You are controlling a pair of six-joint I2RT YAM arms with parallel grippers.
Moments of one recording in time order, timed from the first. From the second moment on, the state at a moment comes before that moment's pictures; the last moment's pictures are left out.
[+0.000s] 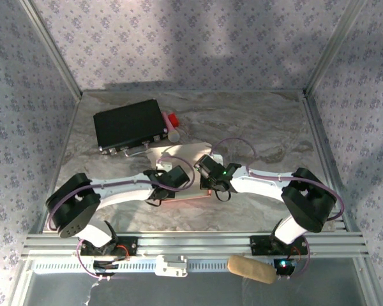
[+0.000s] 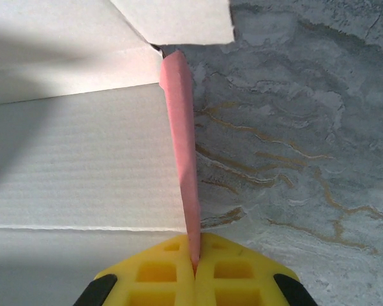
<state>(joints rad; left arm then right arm) -0.98 1.49 0.77 -0.59 -0.45 -0.83 0.90 1.56 0.86 -0.42 0.23 0.84</state>
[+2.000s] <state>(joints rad) -0.48 1.00 0.33 0.18 0.31 -1.07 0.54 1.54 0.71 -0.19 -0.36 0.66</state>
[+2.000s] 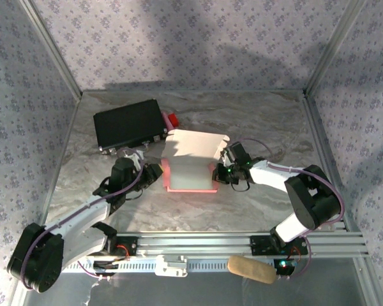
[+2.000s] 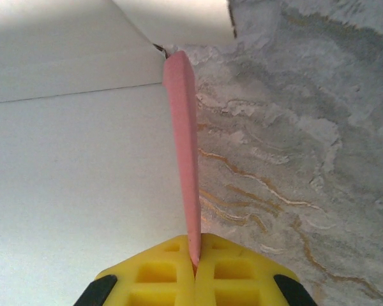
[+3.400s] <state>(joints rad) -0.74 1.19 0.34 -0.04 0.00 -0.92 0.66 1.60 0.80 -0.29 -0.18 0.65</state>
